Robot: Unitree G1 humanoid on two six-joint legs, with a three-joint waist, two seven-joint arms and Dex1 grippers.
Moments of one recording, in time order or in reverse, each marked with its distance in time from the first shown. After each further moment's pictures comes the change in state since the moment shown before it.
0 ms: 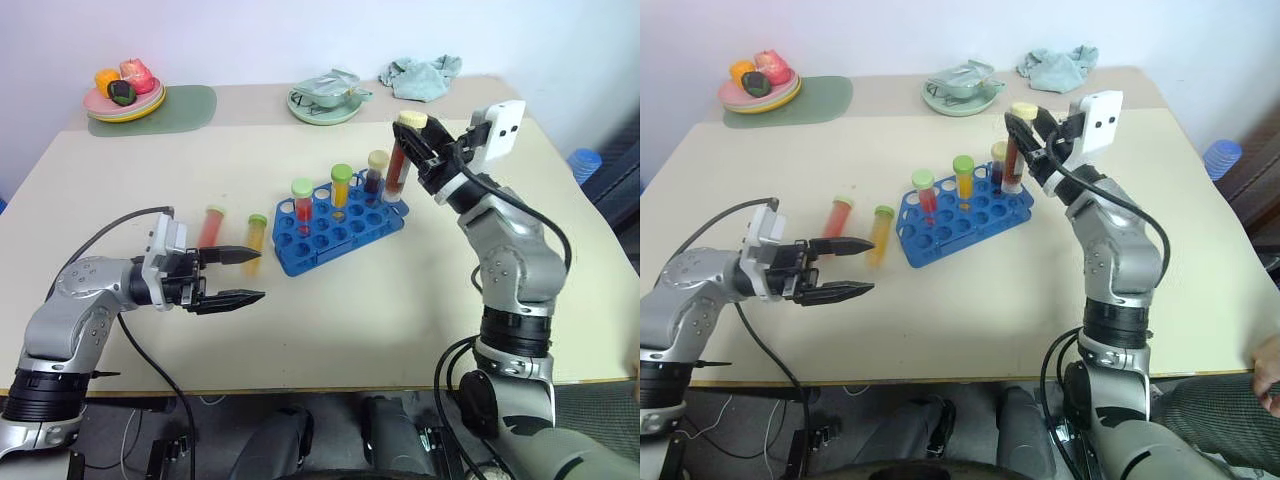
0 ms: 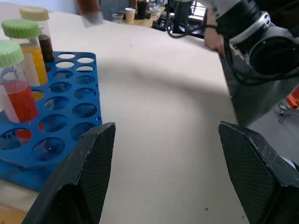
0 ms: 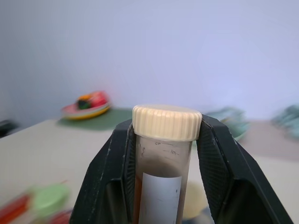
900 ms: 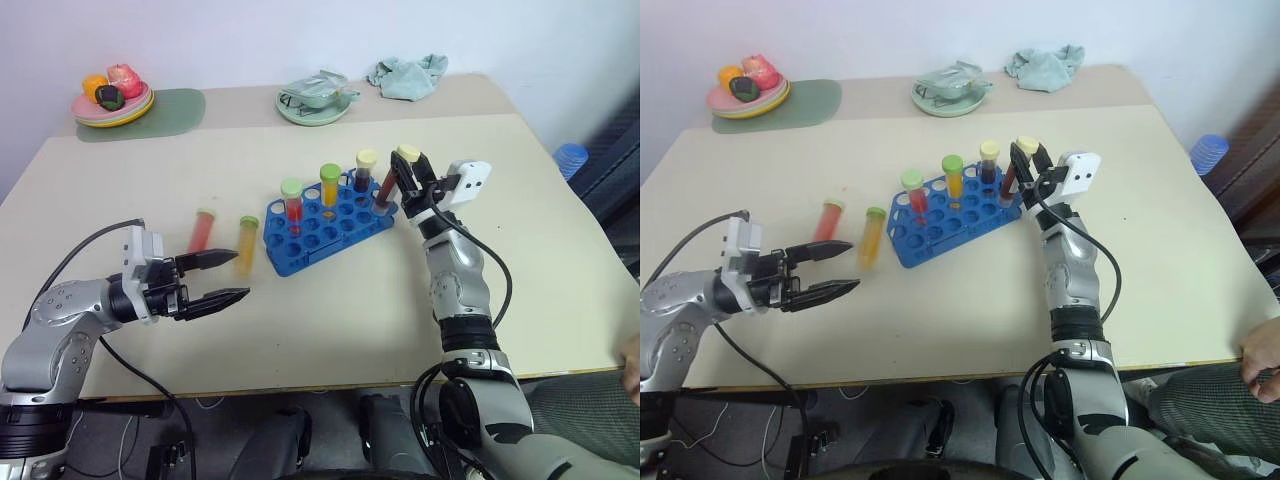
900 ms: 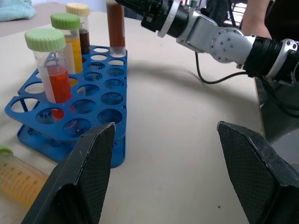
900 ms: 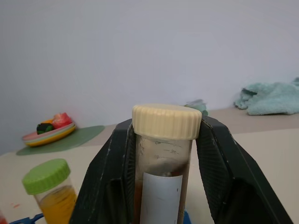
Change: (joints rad) left arm 0.145 -0.024 0.119 -0.080 -0.008 0.003 0.119; right arm 0.008 0.093 0.023 0.506 0.034 -0.550 0.016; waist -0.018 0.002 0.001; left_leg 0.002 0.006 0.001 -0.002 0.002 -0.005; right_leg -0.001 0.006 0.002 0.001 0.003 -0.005
